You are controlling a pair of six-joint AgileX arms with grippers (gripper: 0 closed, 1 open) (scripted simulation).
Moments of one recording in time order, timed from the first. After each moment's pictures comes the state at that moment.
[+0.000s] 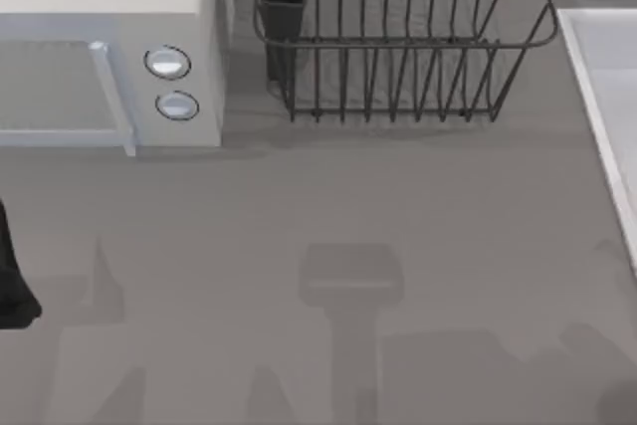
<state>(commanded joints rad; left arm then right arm) 0.00 0.00 0.00 0.00 0.00 0.00 -0.03 1.34 0.85 -1.08 0.02 0.85</state>
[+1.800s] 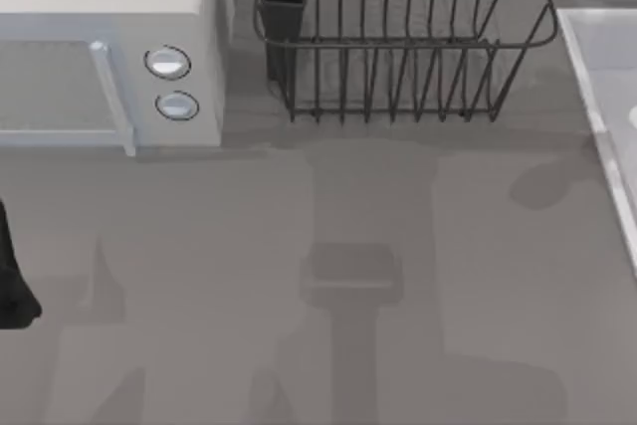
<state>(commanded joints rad) 0.00 0.00 0.00 0.00 0.00 0.00 -0.14 2.61 2.71 -1.68 0.02 0.76</state>
